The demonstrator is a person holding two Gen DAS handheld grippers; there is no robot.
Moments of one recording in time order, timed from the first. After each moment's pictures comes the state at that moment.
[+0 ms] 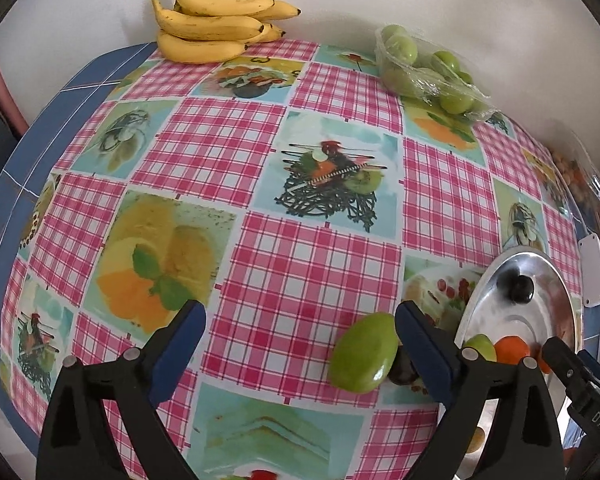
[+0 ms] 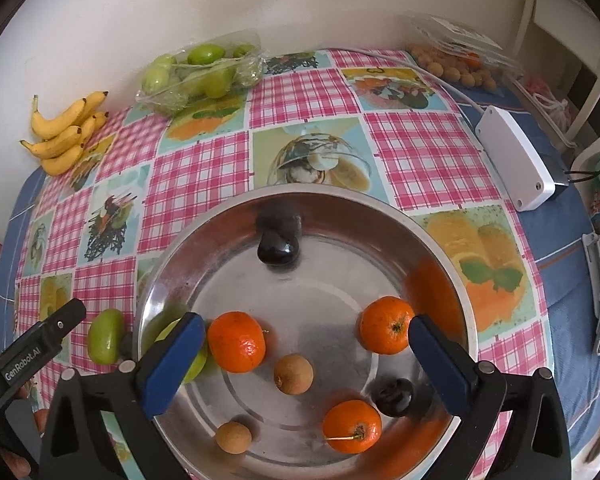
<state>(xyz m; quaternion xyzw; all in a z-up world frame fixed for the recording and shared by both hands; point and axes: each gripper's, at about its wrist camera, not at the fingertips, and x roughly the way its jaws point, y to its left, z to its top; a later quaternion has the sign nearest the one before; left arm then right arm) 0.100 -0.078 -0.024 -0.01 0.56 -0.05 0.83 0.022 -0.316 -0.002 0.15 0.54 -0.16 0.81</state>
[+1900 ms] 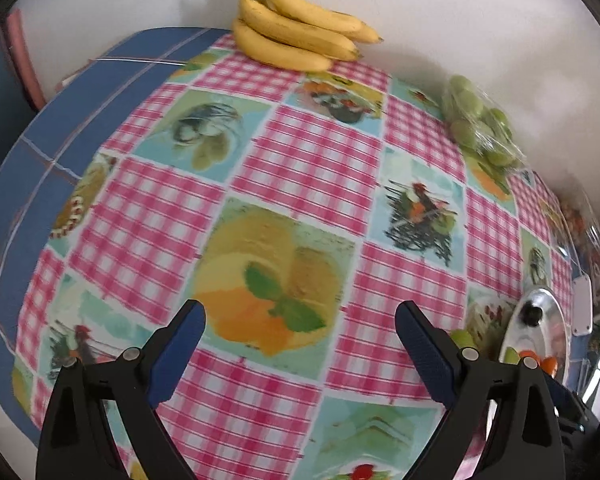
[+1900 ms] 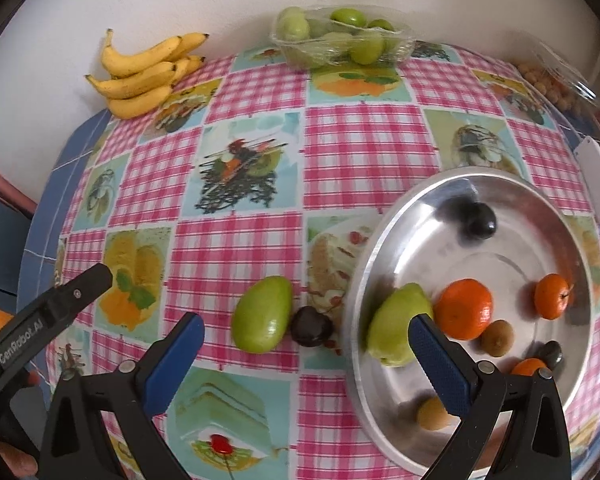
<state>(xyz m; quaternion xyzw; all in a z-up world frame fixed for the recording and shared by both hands) 0.115 0.023 -0.013 -0.07 0.56 -0.05 0.82 0.062 -0.185 -0.006 0.15 0.57 -0.08 0.81</state>
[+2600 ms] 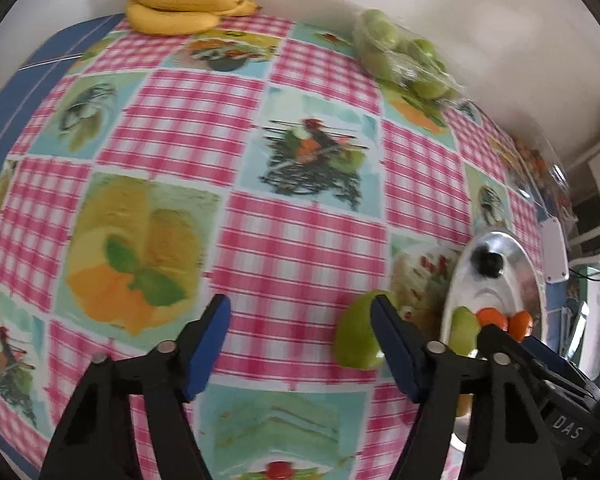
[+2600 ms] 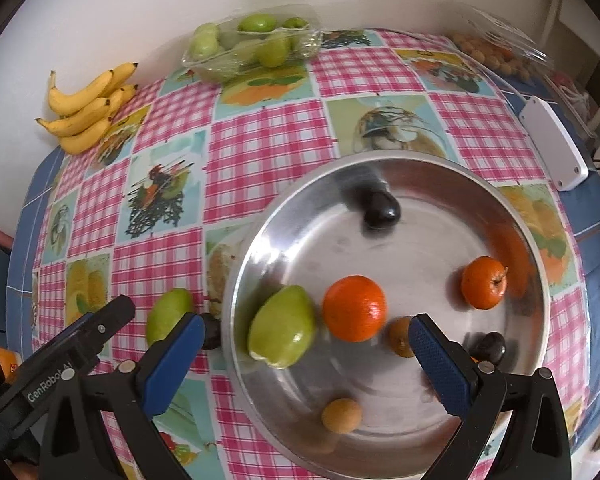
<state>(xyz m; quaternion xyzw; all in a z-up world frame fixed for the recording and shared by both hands) 0.107 -0.055 -0.034 -0.05 0.59 -0.16 0.79 0.038 -0.249 -0.007 0.18 0.57 -0.14 0.79</state>
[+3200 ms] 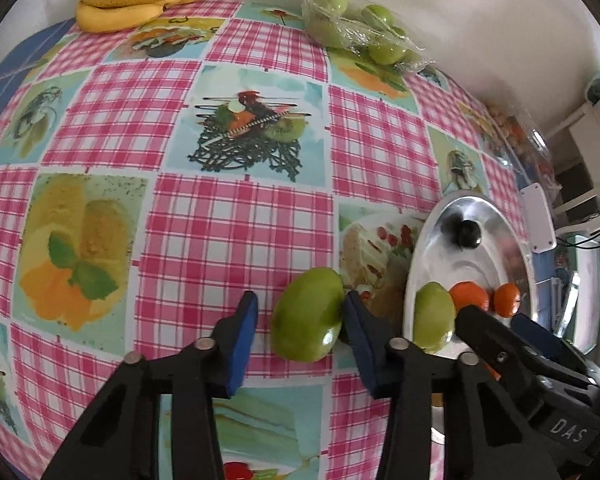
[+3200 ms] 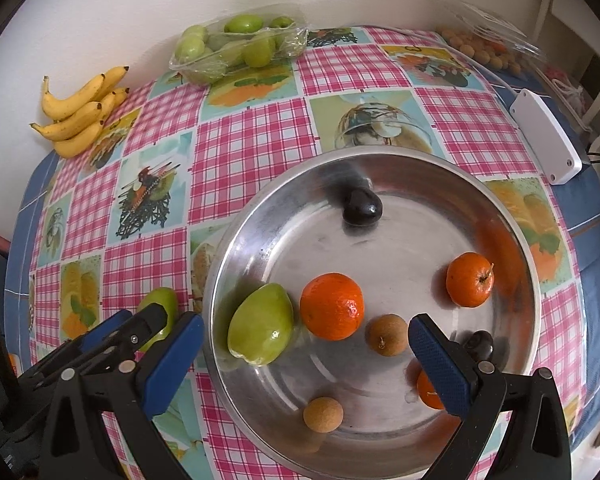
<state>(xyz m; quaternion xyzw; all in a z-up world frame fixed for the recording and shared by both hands) 0.101 -0.087 -0.046 -0.04 0.61 -0.21 0.77 0.032 -0.257 -0.008 0.18 0.57 -0.15 0.79</state>
